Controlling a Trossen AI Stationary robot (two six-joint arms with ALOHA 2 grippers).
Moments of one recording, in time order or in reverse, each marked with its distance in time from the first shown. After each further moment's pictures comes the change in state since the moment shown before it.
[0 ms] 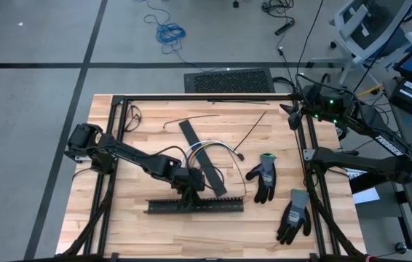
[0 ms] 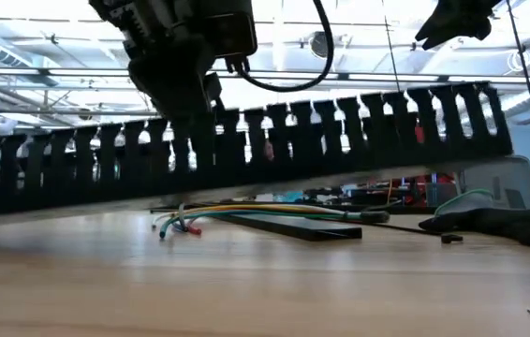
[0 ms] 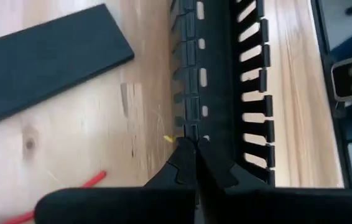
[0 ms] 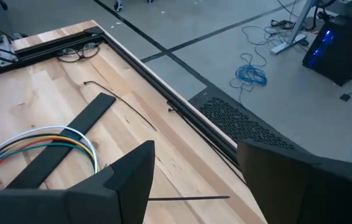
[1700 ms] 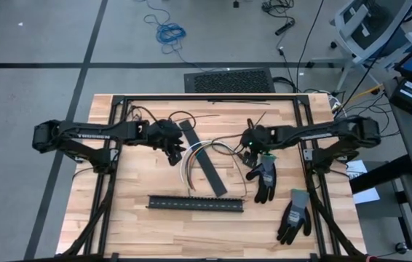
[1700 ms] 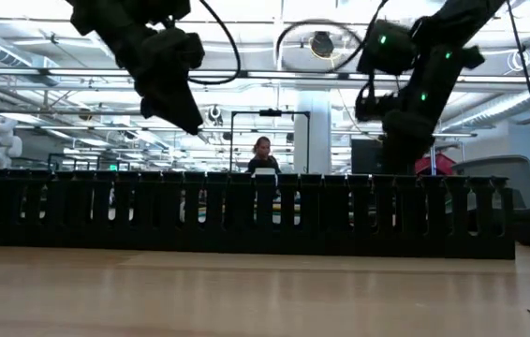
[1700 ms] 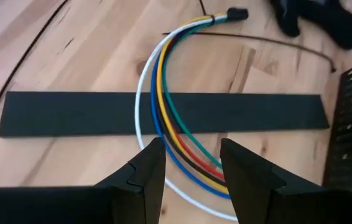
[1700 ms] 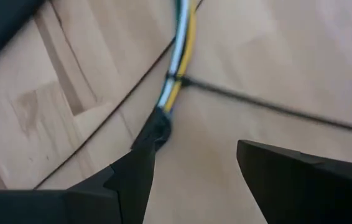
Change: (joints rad) left arm 0.416 -0.474 -0.274 -0.056 -0.220 -0.007; right arm 0.409 0.706 -0.314 0.365 0.000 0.214
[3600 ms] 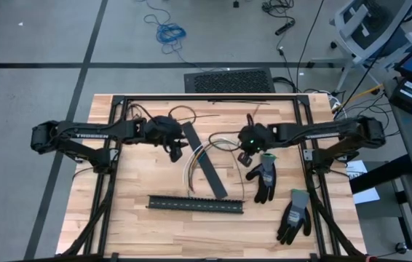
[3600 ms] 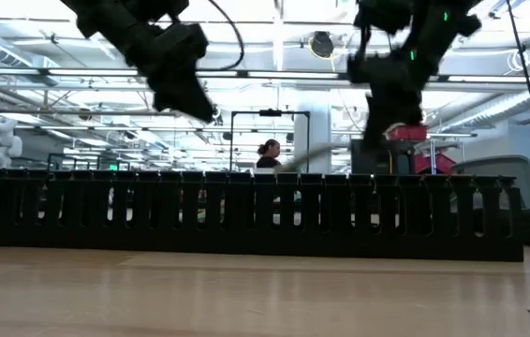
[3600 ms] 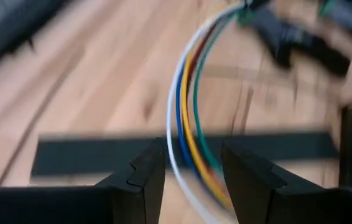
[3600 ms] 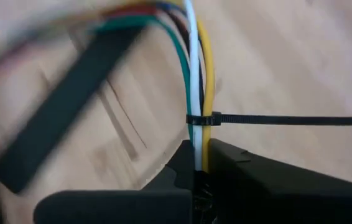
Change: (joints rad) left arm 0.032 -0.010 -0.016 0.135 -0.013 0.089; right arm 0.042 -0.062 0.128 -0.061 0.013 0.161
